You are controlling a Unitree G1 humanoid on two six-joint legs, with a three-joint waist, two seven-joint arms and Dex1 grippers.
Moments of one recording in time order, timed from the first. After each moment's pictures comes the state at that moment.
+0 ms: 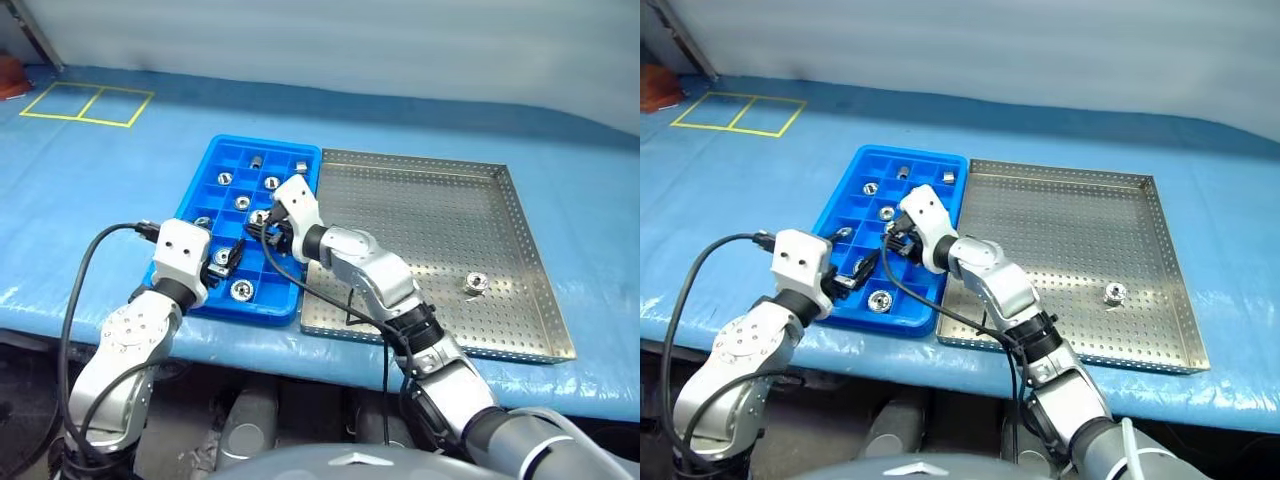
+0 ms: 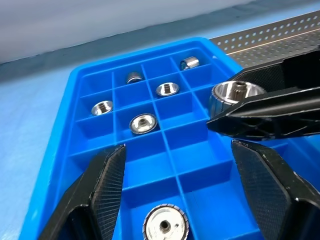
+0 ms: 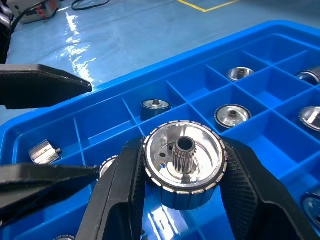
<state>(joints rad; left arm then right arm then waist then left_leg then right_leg) 0.08 0.39 0.06 -0.74 -0.20 0.76 -0.21 -0.64 0.03 0.34 0.15 0.19 0.57 0.45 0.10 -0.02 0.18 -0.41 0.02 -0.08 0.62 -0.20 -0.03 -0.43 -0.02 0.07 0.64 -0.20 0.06</state>
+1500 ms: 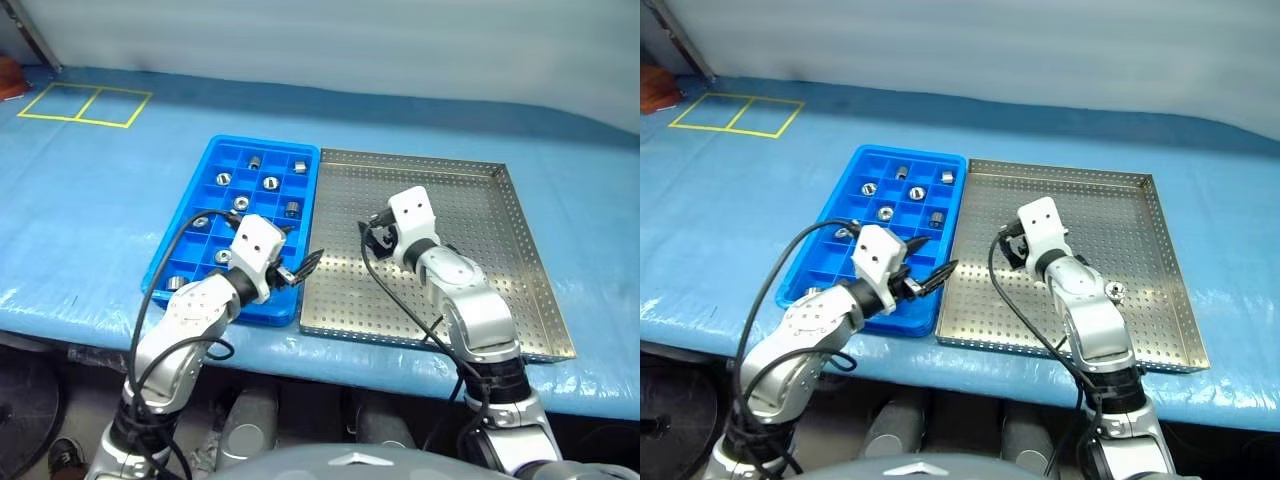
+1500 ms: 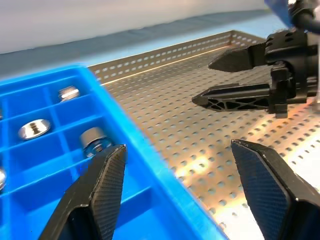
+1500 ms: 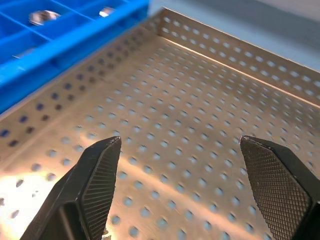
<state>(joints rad) -0.16 0.31 -0.21 -0.54 -0.26 0.71 -0.42 -0.28 -0.24 0.07 -0.34 0.01 0.84 0.19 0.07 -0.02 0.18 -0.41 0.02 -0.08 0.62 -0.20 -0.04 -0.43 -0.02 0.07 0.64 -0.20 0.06</state>
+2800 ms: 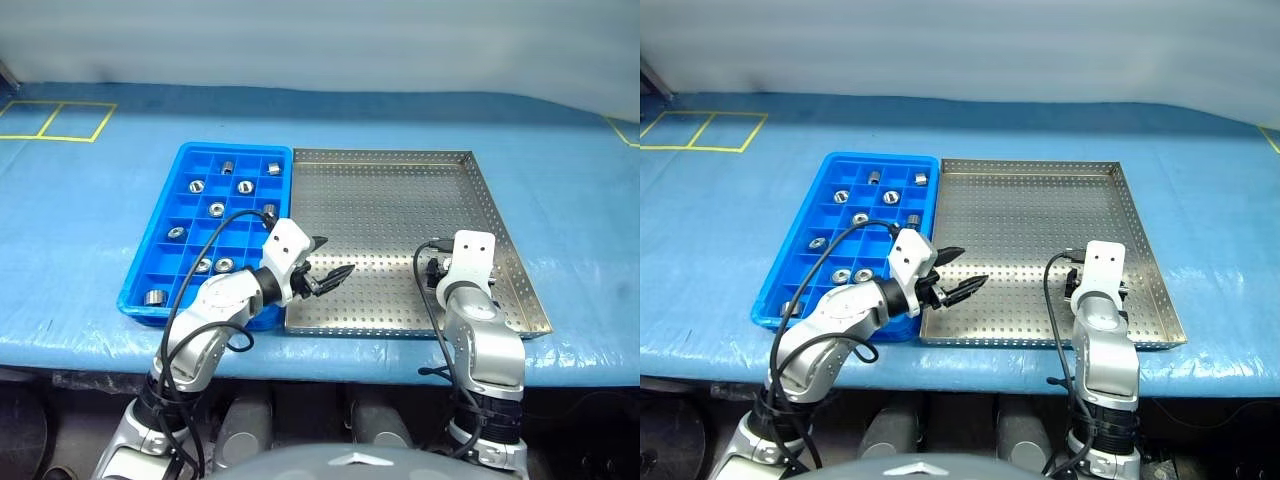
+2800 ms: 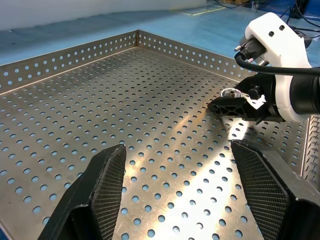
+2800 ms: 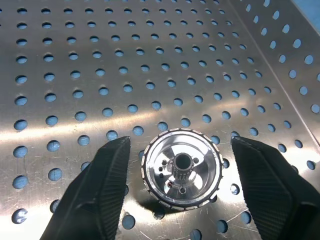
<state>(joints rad) -0.21 0.28 -0.28 -0.43 -0.29 0.67 -0.51 -0.13 0.00 -0.18 -0.39 -0.12 0.99 -0.13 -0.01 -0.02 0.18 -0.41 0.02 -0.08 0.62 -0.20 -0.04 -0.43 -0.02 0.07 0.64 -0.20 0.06</state>
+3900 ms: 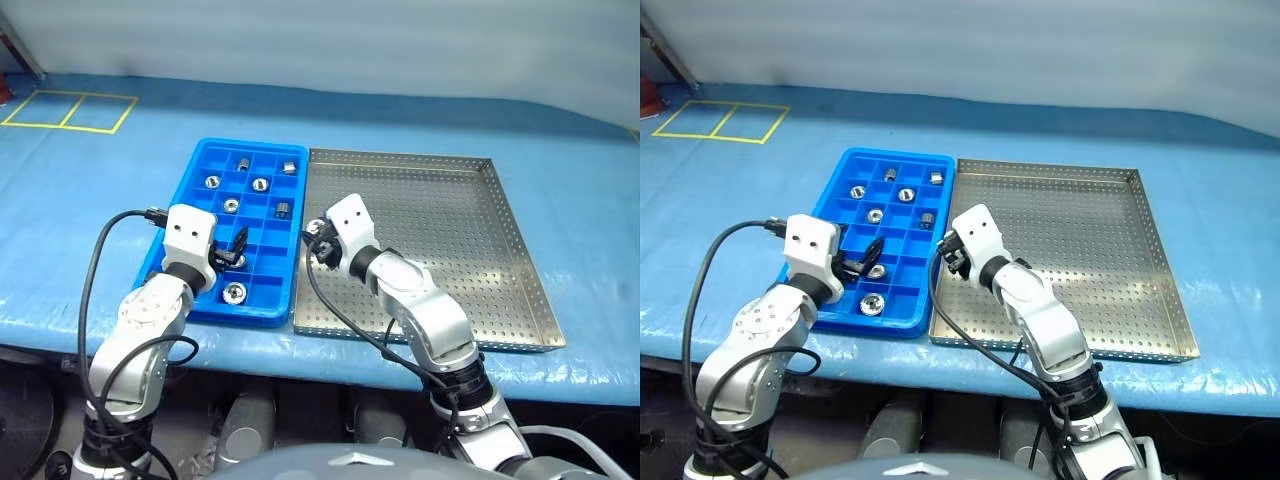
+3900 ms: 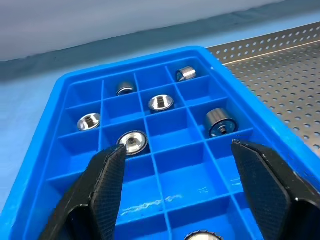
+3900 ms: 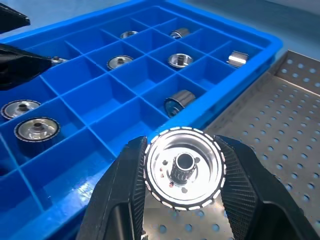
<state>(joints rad) -0.05 0.34 0.05 -0.62 -0.18 0.79 -0.17 -0.35 -0.10 0.31 -0.34 0.06 0.78 0.31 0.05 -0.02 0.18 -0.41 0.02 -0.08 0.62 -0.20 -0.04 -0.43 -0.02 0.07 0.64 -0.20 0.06</state>
